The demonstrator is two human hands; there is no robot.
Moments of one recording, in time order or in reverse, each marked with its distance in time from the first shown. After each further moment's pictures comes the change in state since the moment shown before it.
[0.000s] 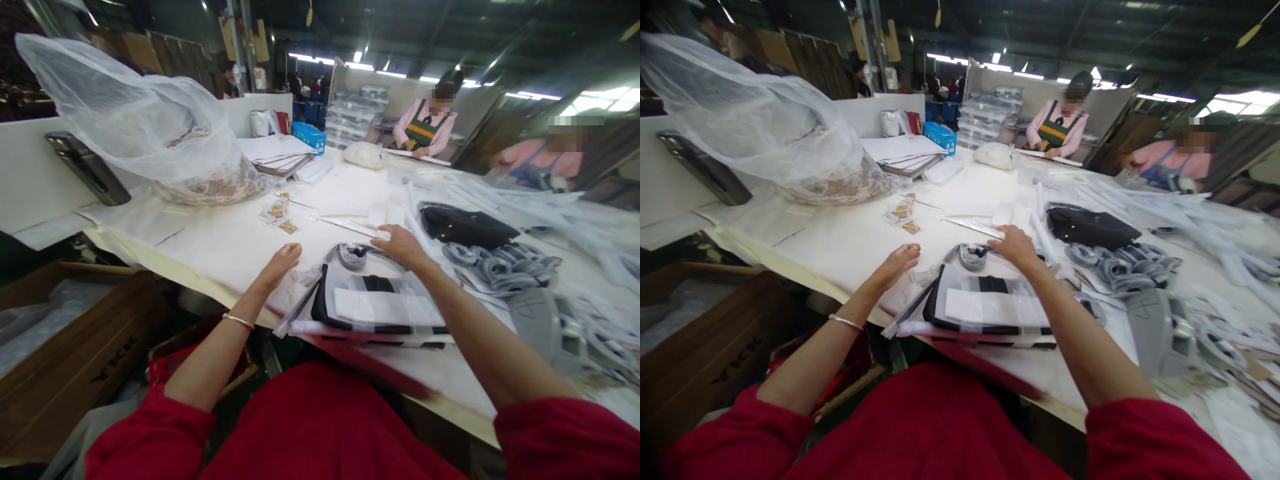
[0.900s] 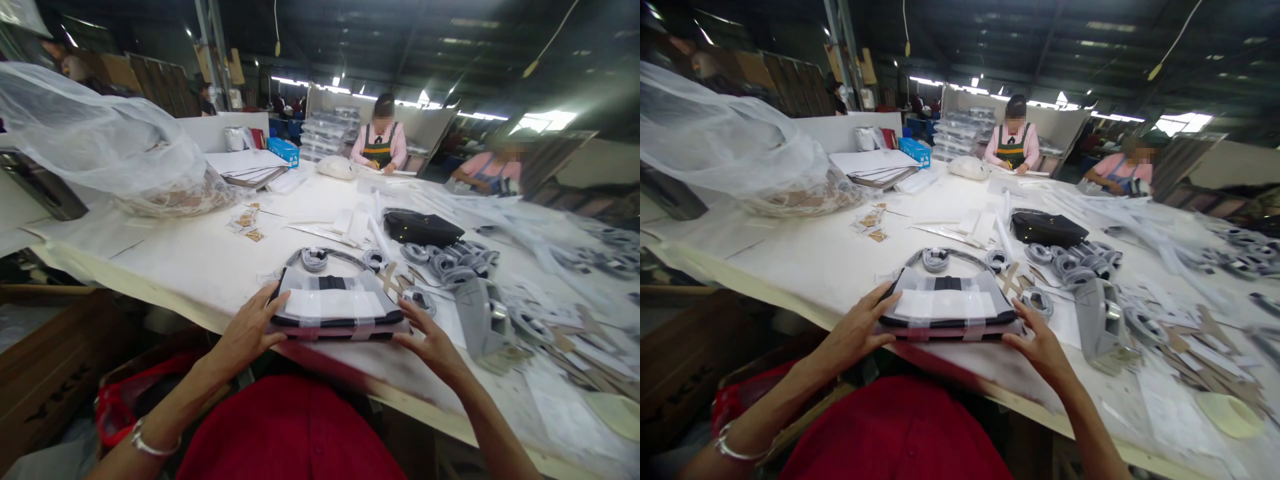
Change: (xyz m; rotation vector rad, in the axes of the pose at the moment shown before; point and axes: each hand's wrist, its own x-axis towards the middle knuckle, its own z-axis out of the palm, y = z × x) left_hand -0.134 -0.005 0.056 1.031 -0.131 0.577; right_hand -0.213 0.154 0.041 0.807 0.092 0.074
